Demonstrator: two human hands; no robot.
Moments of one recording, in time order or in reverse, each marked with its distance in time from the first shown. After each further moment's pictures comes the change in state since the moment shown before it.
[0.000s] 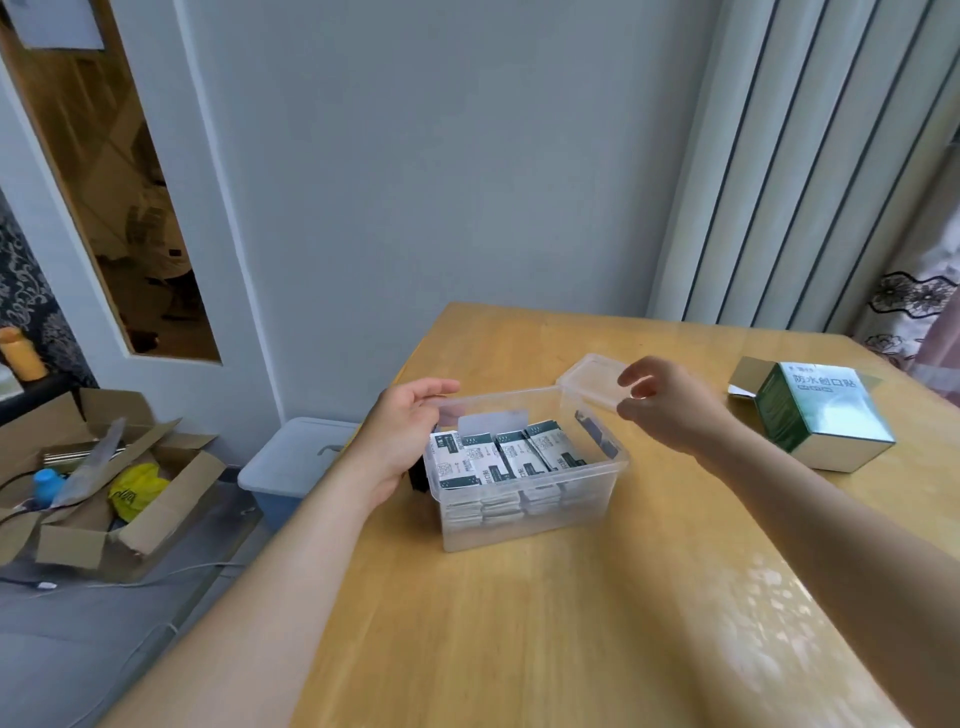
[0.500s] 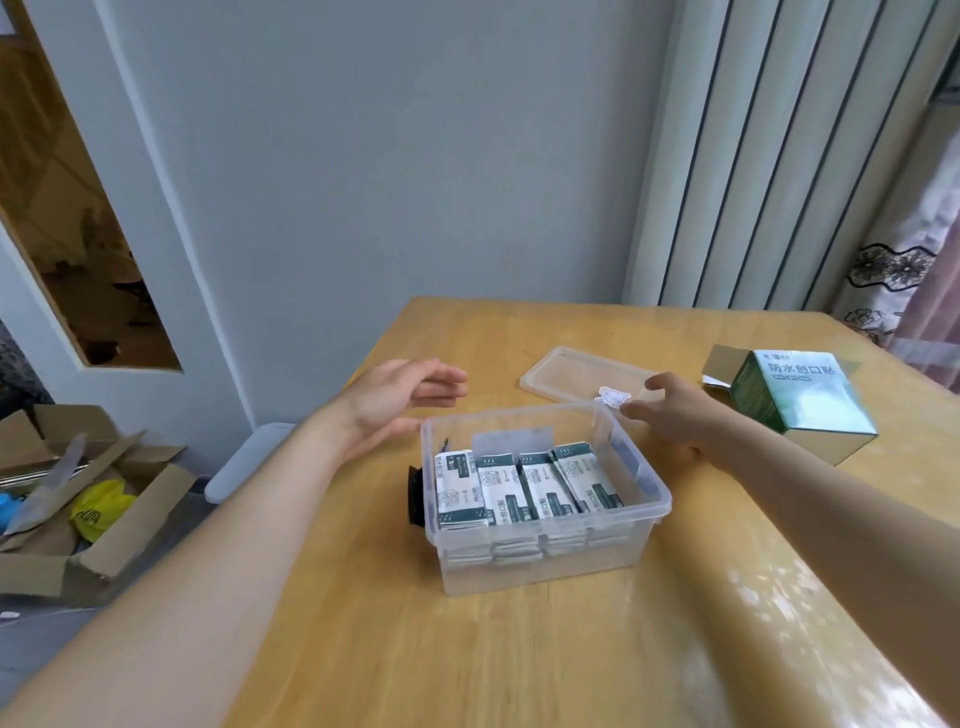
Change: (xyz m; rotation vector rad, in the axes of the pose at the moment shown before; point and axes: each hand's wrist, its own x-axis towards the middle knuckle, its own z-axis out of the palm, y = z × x) left_hand 0.062 0.017 0.026 -0.049 -0.320 -0.101; right_hand 0.045 0.064 -0.008 0.124 -0.114 0.306
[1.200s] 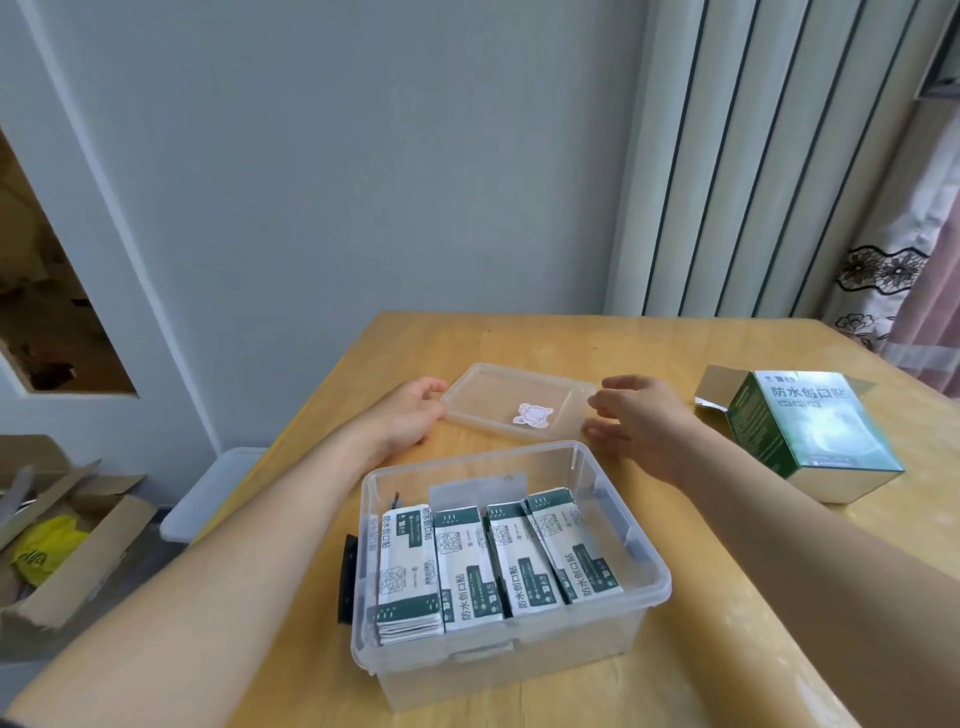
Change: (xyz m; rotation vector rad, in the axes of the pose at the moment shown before) left_hand 0.102 -0.024 0.028 0.385 0.085 -0.034; right_hand 0.049 -0.009 0.015 0.722 -0.033 0.083
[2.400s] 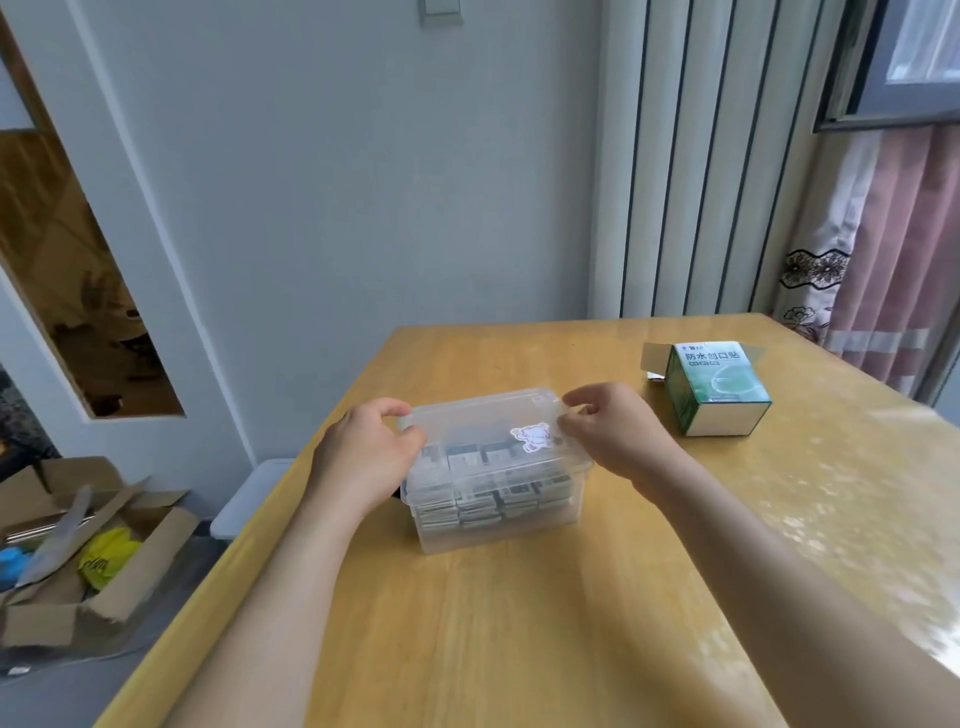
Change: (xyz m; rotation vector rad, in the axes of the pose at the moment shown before) left_hand -0.206 0.034 -0.003 0.235 0.448 0.027; right_hand -0.160 0.007 -0.012 -0.549 0.033 -0.426
